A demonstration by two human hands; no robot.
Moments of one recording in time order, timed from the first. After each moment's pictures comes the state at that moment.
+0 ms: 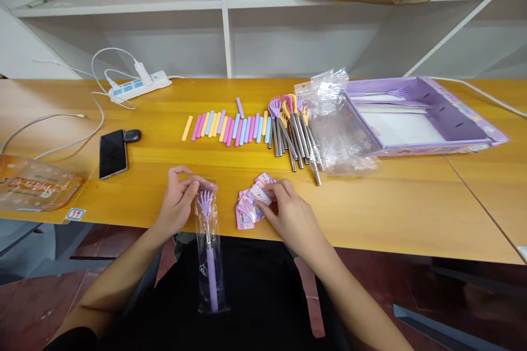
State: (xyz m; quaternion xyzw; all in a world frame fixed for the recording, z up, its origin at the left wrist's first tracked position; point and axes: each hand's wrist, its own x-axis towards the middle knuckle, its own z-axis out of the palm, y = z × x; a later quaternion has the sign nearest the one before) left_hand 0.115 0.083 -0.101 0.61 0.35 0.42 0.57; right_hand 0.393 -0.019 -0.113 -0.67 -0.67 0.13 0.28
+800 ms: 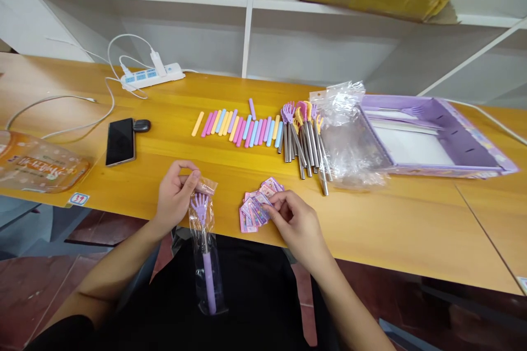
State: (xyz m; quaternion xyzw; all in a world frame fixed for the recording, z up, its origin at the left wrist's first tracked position) left_hand 0.107 0.084 -0.097 0.54 0.43 0.45 0.56; right_hand 0.387 -0.024 -0.114 -0.65 -0.58 0.27 0.40
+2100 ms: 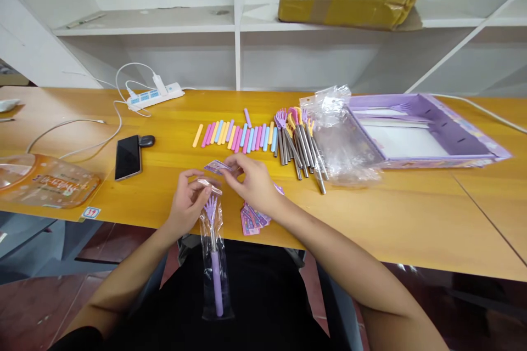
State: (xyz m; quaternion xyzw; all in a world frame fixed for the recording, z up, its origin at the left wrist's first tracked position) left_hand 0.108 0.085 -0.110 0.63 0.34 0.44 0.54; right_hand 0.326 0.082 -0.077 -0.46 -0.69 0.22 0.51
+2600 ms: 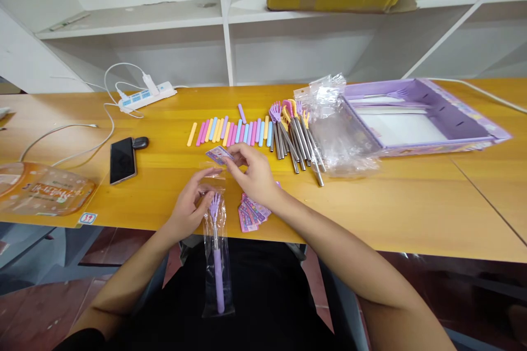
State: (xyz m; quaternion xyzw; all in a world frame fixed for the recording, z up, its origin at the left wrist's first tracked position) left_hand 0.110 0.087 -0.107 0.76 0.30 0.38 0.44; right_hand 0.335 0.088 -0.075 -0.45 -0.63 0.26 0.57
